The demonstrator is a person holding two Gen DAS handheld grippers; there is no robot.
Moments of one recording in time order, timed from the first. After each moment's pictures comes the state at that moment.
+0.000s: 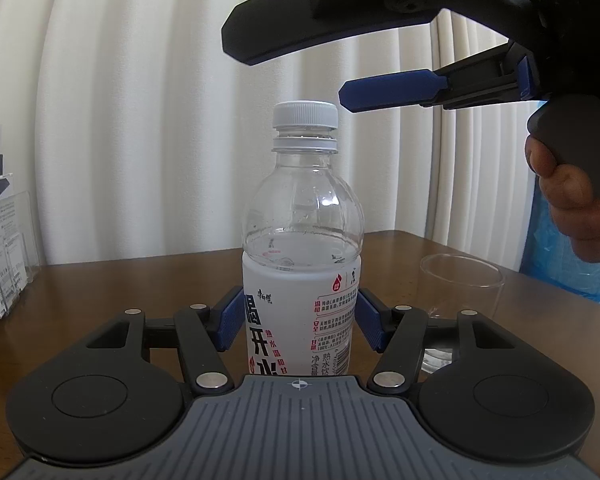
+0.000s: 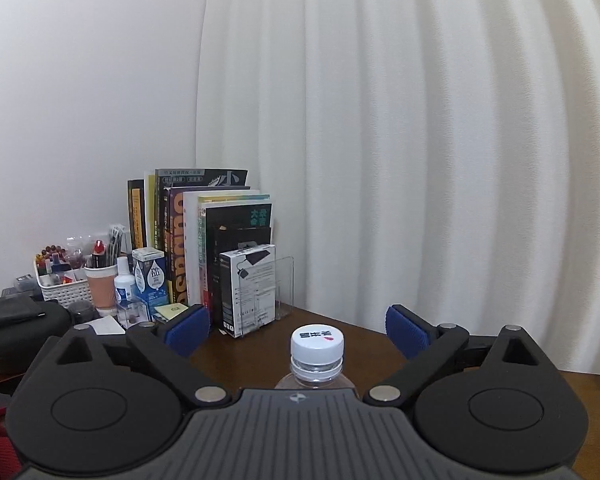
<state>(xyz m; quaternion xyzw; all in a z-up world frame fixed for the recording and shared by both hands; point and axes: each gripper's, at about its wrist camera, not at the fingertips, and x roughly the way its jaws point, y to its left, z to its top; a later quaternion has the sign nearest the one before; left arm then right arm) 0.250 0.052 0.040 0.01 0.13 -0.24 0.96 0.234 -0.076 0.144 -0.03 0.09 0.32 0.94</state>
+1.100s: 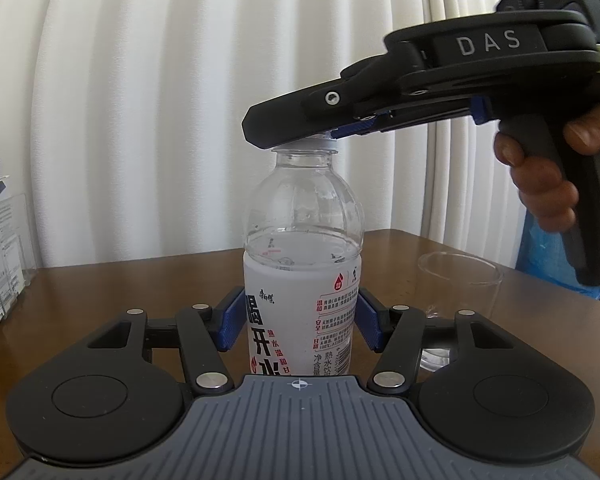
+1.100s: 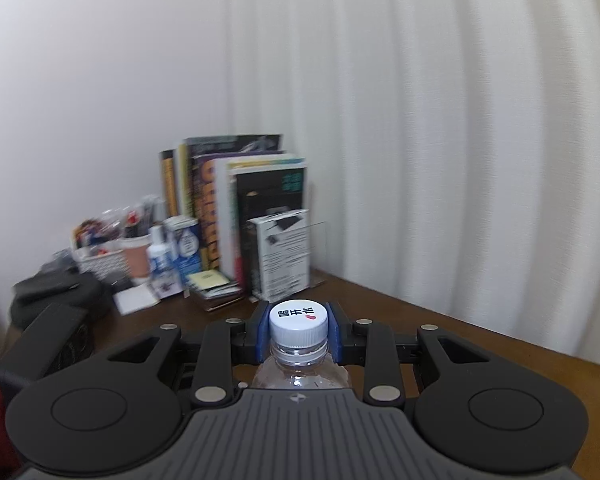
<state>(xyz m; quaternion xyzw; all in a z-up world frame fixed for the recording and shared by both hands) 0.249 0.054 0.043 0.01 0.13 -0.24 0.96 0.280 -0.096 0.150 -0.05 0.16 0.45 0.88</state>
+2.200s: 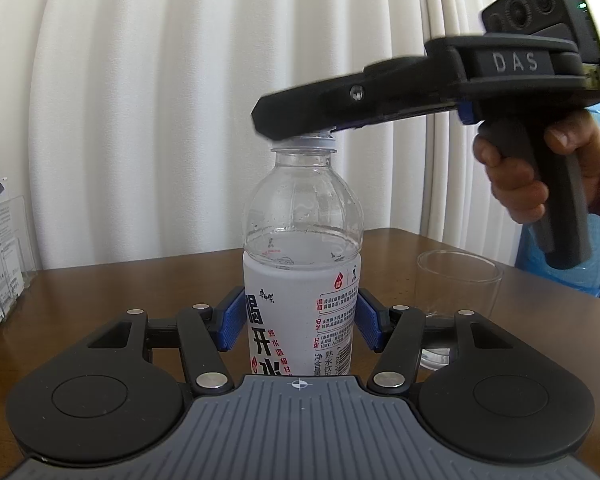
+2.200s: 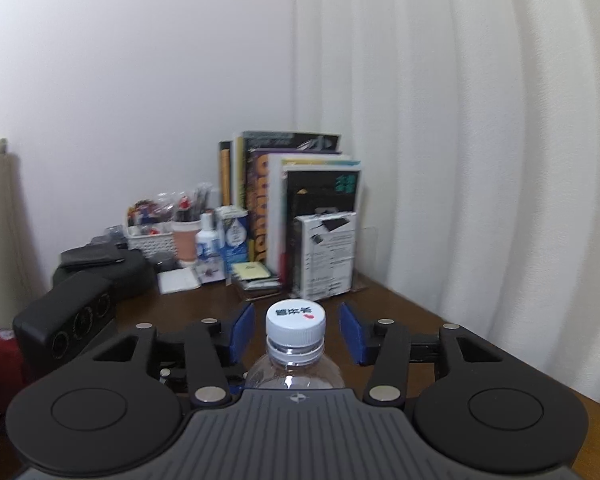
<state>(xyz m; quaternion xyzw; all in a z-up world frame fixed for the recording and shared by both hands) 0.242 0.051 0.042 0.02 0.13 -0.25 0.96 0.281 -0.107 0.153 -0.07 0.12 0.46 0.88</state>
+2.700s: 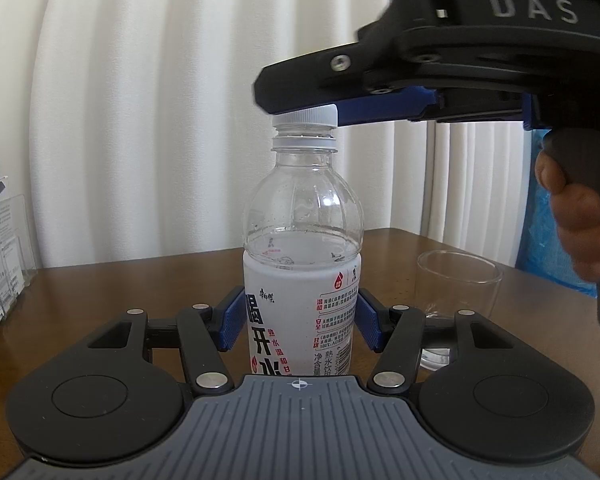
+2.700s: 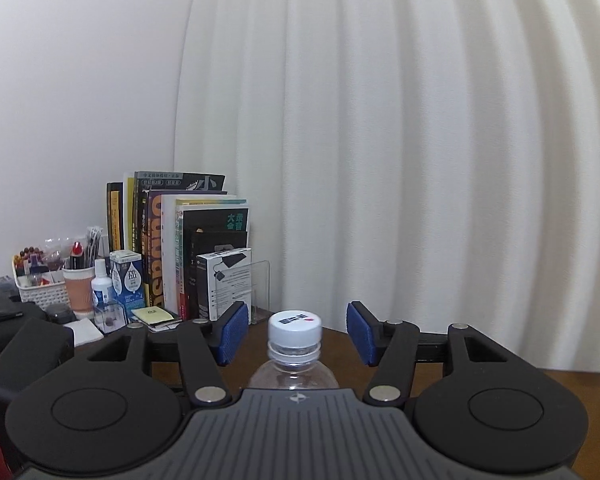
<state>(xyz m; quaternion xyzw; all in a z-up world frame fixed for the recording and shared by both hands) 0.247 0.051 0.042 0.02 0.13 -0.25 0.96 0.227 -0.075 0.136 -0.03 0.08 0.28 0.96</state>
